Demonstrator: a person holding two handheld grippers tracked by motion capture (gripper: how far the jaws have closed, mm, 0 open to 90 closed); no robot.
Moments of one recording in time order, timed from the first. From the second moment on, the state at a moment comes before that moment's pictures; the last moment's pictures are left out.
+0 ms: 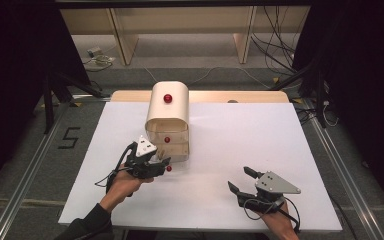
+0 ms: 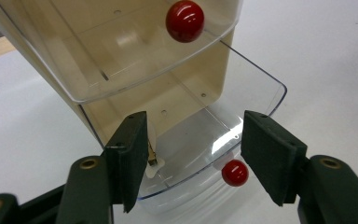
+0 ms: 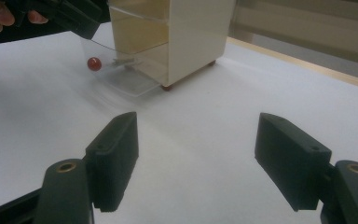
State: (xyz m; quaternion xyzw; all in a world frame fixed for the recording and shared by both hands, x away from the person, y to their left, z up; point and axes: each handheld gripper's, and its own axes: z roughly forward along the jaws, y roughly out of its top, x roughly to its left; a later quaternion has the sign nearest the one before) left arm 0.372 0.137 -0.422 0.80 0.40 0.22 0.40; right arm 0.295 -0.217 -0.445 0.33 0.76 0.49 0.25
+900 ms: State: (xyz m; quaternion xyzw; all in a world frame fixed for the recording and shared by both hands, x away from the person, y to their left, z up) left arm 0.361 0.132 -0.428 0.81 0.38 0.22 0.39; right arm 0.295 -0.216 -0.445 0.33 0.76 0.49 0.26
